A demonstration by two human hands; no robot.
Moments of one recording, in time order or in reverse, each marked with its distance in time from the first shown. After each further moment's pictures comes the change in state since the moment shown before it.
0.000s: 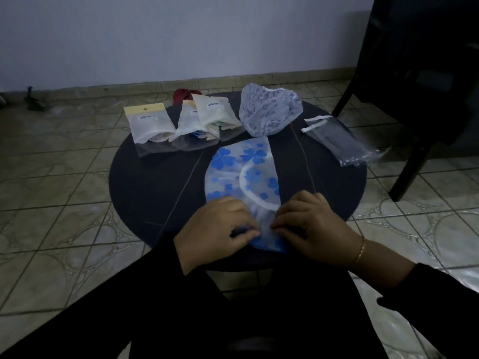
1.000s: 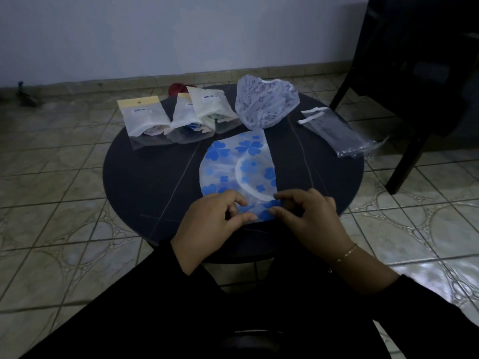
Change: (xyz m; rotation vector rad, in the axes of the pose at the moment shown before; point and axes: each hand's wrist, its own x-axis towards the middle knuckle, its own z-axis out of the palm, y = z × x) left_hand -0.006 0.009 0.006 -0.152 0.044 -0.448; right_hand 0.000 -0.021 0.013 0.236 0.208 0.549
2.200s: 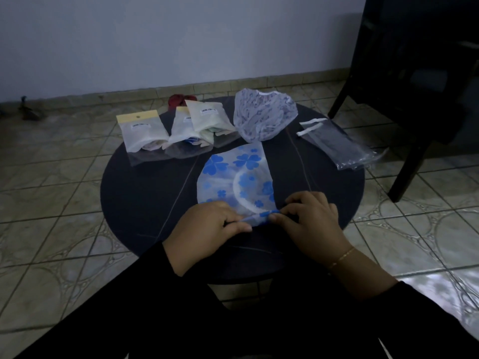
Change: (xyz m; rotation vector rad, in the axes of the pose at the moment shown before) left_hand 0.026 -0.005 -0.017 0.161 -0.231 0.031; right_hand 0.022 0.002 -0.002 -0.251 -0.087 0.077
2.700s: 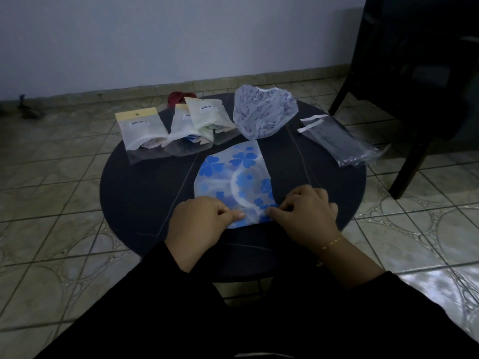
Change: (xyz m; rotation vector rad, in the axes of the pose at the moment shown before) left_hand 0.002 0.009 0.000 -0.047 0.102 -0.412; right_hand 0.010 -0.018 -0.003 0.047 -0.094 0.227
